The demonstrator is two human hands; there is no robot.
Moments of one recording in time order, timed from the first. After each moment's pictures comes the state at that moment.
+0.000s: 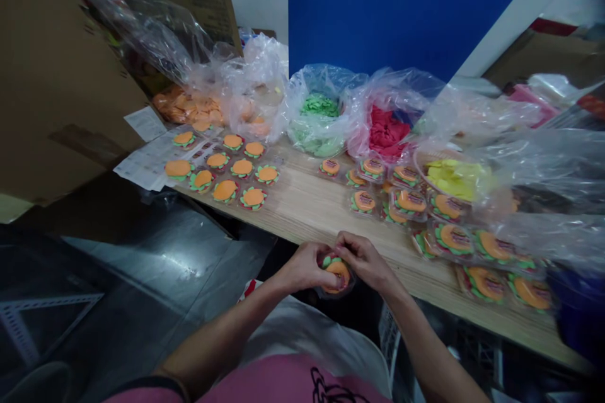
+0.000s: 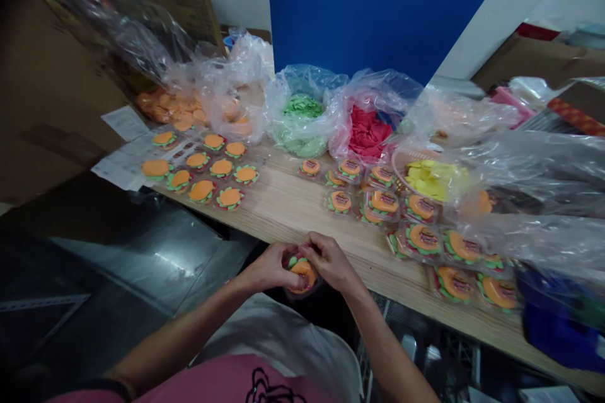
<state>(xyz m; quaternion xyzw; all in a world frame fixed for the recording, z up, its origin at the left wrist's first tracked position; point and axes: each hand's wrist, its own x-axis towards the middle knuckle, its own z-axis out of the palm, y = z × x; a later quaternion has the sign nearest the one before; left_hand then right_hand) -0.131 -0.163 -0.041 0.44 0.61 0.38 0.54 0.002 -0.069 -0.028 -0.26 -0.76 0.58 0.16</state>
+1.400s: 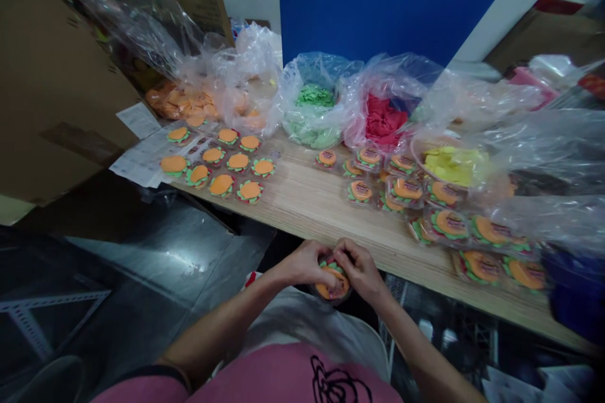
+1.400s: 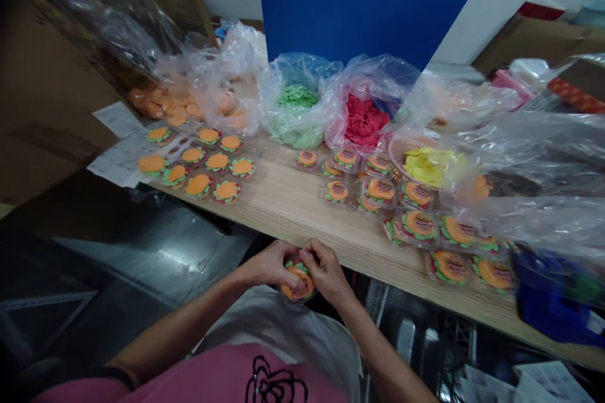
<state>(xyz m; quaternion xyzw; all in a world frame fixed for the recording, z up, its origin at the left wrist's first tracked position) -0.128 -0.166 -0.047 0.51 0.56 0.32 0.57 0.020 -0.107 -0.055 -0.31 -0.73 0.56 0.24</state>
